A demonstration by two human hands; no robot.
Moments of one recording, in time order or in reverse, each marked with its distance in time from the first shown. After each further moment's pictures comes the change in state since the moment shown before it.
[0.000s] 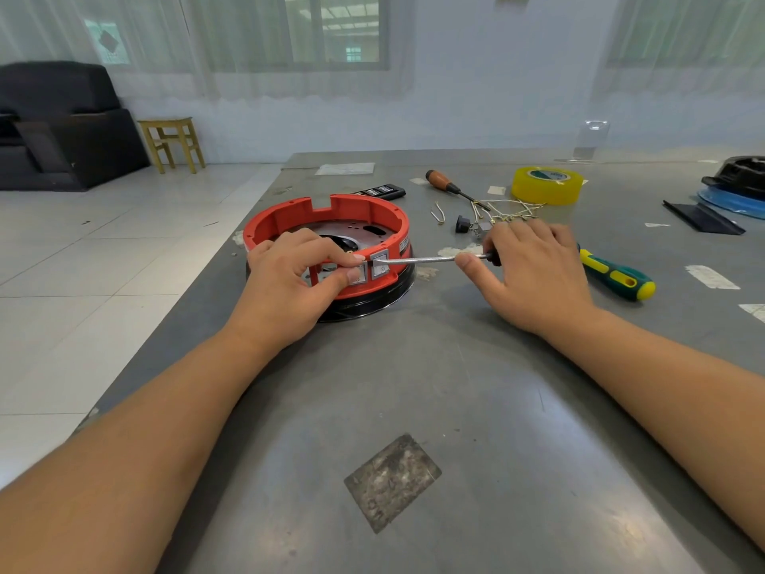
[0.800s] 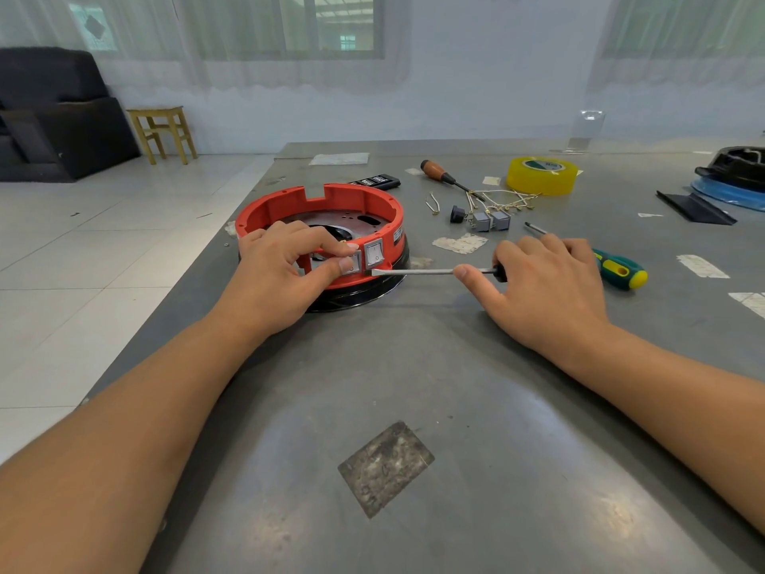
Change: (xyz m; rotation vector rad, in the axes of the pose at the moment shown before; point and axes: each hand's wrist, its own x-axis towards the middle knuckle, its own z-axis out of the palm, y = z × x) left_hand 0.003 -0.002 -0.004 0.023 -0.061 0.020; right_hand -0.029 -0.004 -0.014 -0.168 -0.085 0.029
